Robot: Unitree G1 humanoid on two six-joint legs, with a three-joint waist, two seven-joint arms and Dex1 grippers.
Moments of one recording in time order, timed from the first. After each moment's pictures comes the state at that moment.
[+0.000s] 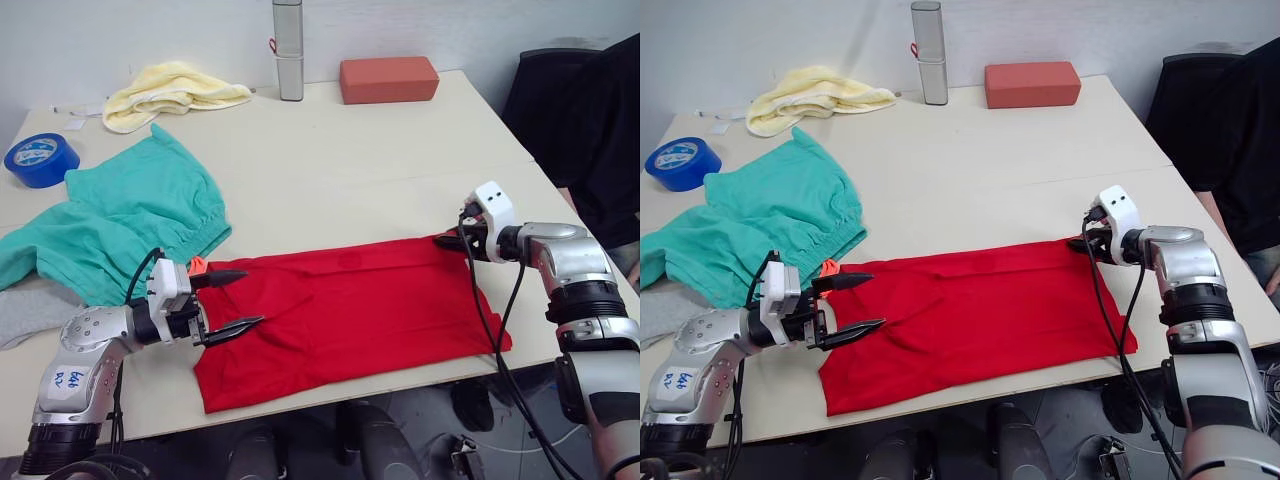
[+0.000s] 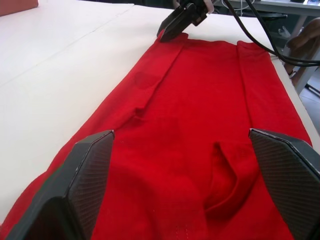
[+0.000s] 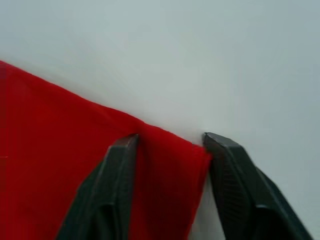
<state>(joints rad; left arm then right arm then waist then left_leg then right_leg) -0.07 0.65 0.19 -0.17 -0.50 0.21 -1.08 -0.84 -0.68 0.07 0.65 0.12 0.58 0.90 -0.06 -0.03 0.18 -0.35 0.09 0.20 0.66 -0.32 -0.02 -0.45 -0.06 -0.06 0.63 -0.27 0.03</state>
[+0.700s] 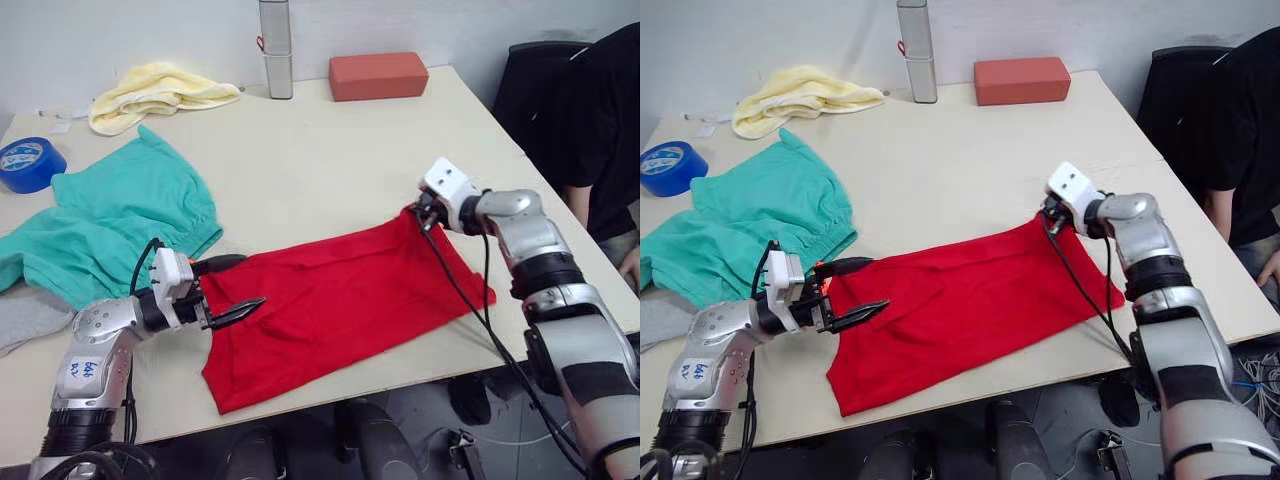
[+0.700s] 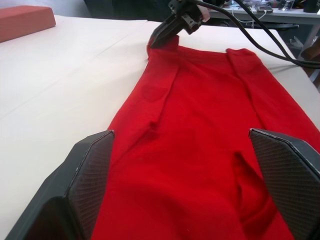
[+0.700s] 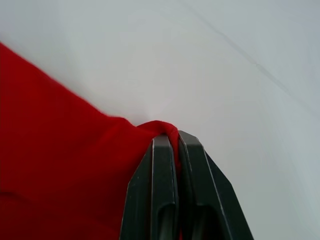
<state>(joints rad) -0.16 0.59 0.18 -0.06 -0.48 0.12 -1.03 -1.07 -0.52 0.20 0.90 -0.11 0.10 0.82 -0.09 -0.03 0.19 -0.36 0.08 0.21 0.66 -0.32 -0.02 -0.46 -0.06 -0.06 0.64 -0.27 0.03</state>
